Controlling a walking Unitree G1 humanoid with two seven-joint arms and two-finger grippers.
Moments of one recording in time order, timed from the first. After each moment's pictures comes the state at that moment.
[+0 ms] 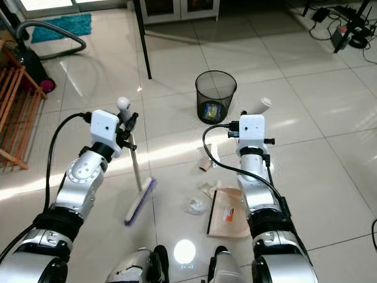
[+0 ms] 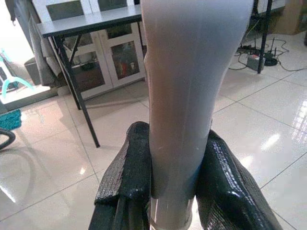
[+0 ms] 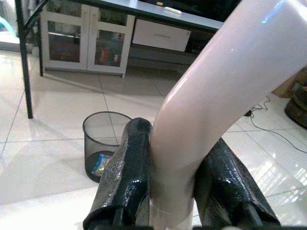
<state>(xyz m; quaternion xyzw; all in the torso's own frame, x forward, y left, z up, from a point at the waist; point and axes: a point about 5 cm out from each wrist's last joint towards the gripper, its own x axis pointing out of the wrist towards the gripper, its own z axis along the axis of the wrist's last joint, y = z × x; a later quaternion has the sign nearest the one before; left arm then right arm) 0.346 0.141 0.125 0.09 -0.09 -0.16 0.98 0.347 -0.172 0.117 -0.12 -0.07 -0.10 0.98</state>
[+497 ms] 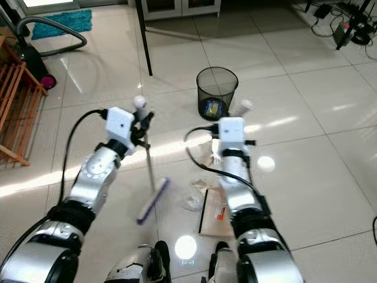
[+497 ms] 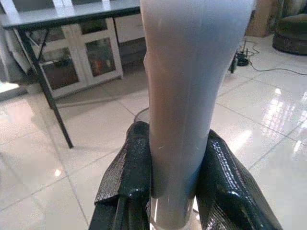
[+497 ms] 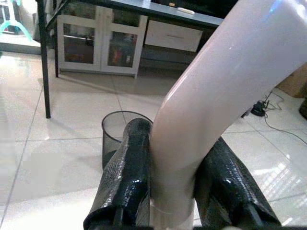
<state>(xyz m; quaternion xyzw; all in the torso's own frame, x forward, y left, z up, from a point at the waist) 0.354 0.111 0.129 0.07 -0.09 -0.21 0.97 0.346 -0.128 0.113 -0.12 -0.08 -0.08 0.99</state>
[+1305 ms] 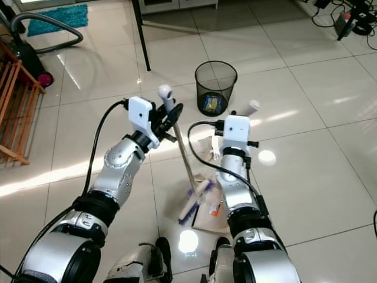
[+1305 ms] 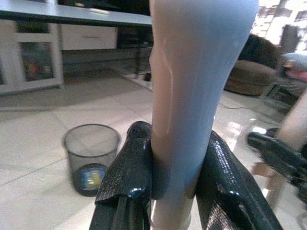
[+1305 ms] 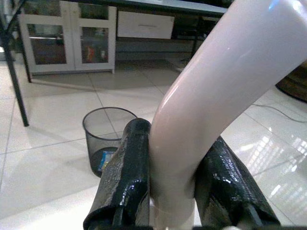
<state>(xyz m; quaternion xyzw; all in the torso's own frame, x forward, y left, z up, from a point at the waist) 0.354 0.055 0.152 -0.05 -0.11 -0.33 0.94 0.346 -0.138 0.114 -0.06 -0.08 -0.14 0.98</state>
